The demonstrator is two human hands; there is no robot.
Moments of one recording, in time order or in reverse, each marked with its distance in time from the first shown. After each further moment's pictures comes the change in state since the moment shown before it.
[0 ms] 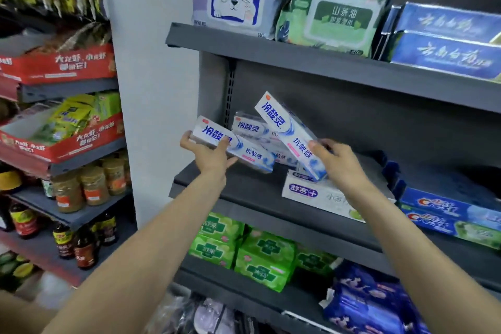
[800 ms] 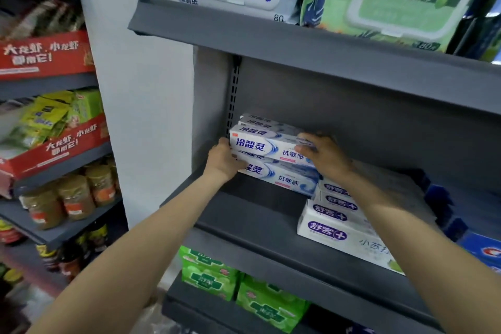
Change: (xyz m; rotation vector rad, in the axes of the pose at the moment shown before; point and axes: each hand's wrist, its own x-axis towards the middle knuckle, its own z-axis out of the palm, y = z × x) left_hand 0.107 -0.037 0.016 1.212 -0.322 0.163; right_hand 0.144 0.042 0.052 -0.535 -0.189 -0.120
